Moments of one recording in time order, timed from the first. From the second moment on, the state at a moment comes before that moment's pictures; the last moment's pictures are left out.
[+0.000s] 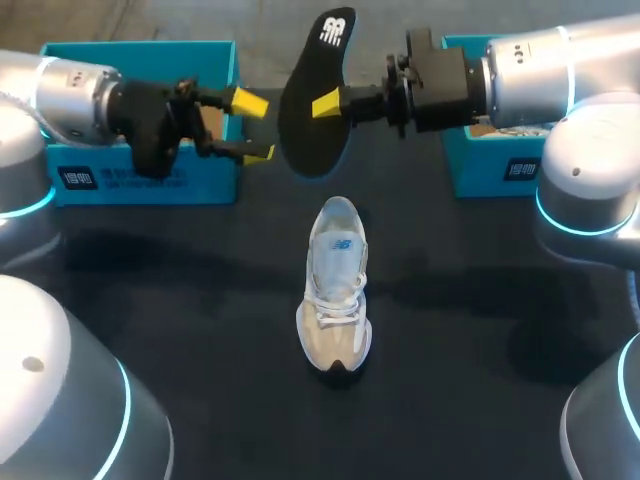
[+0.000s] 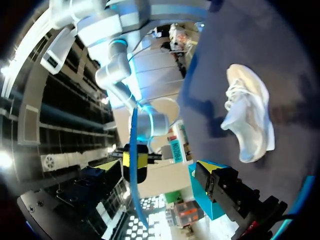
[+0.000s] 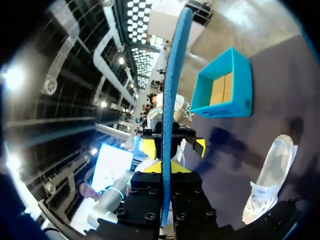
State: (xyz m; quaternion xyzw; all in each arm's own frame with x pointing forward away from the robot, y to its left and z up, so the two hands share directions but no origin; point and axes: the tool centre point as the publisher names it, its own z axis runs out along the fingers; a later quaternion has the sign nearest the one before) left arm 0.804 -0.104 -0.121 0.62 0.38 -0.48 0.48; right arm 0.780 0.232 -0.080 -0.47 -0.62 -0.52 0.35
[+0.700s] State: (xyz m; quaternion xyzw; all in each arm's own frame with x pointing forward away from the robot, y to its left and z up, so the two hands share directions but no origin) left arm 0.833 -0.055 -0.167 0.74 0.37 -0.40 0.39; right arm 0.793 0.240 -0.055 -0.35 -0.69 -0.58 0.26
